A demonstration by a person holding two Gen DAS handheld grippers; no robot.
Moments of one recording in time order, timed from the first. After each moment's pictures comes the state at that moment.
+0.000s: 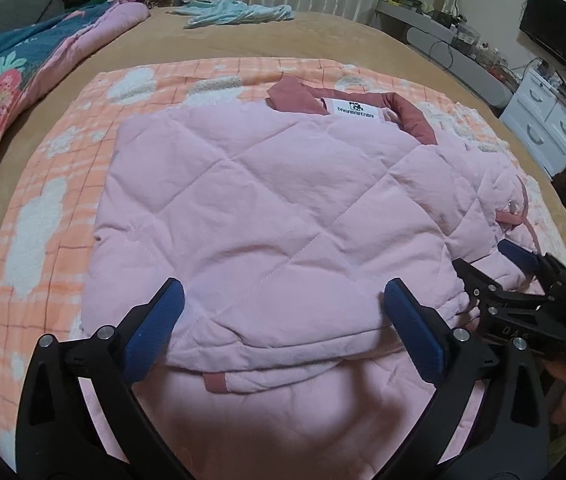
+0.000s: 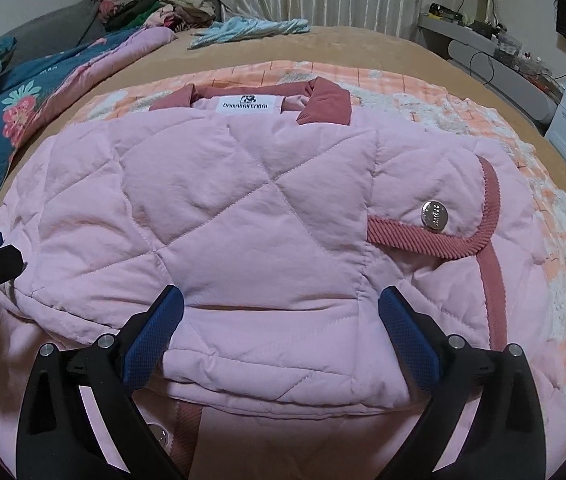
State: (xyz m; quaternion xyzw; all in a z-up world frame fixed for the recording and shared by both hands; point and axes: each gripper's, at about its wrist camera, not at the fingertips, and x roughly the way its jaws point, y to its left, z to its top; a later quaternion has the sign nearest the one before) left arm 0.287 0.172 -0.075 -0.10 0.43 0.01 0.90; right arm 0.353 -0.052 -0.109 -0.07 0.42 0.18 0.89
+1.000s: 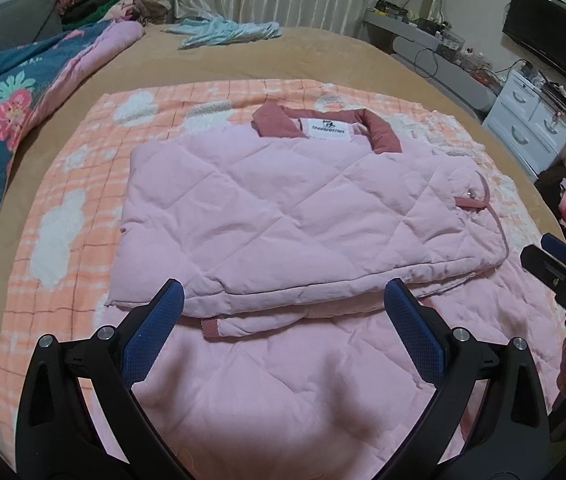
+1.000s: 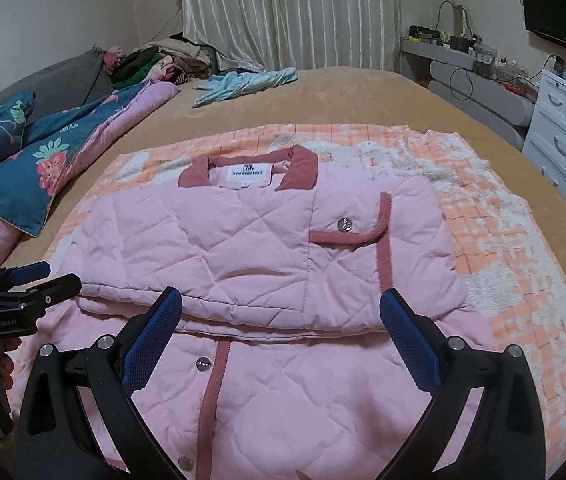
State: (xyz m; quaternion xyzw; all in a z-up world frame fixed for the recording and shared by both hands) left arm 0.245 0.154 -0.031 -0.08 0.41 0.00 0.91; right arm 0.276 -0.107 -0.012 -0.02 0.36 0.18 0.91
